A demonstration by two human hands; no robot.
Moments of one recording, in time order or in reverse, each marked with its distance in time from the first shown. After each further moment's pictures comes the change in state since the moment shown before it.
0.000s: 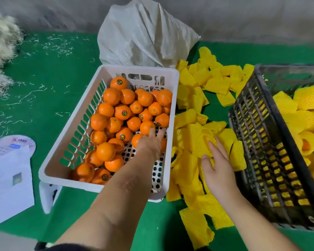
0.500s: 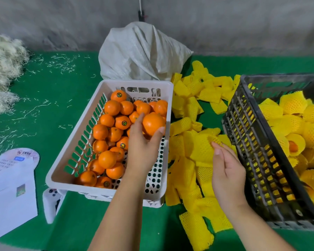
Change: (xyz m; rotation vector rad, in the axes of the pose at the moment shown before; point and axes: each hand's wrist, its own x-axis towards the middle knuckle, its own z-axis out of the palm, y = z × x) left_hand -0.115 0.009 -0.071 -1.298 0.758 -0.003; right_hand -0.025 -0.042 -0.031 0.292 0.307 -0.182
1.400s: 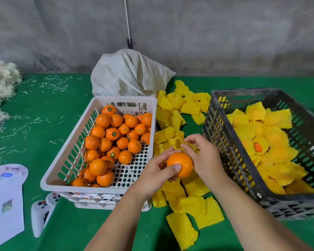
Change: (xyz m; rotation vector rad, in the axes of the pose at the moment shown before) left_hand -0.079 0.032 0.028 -0.481 -0.631 -0.148; right_hand 0.028 -0.037 -0.024 -0.255 -0.179 -0.182
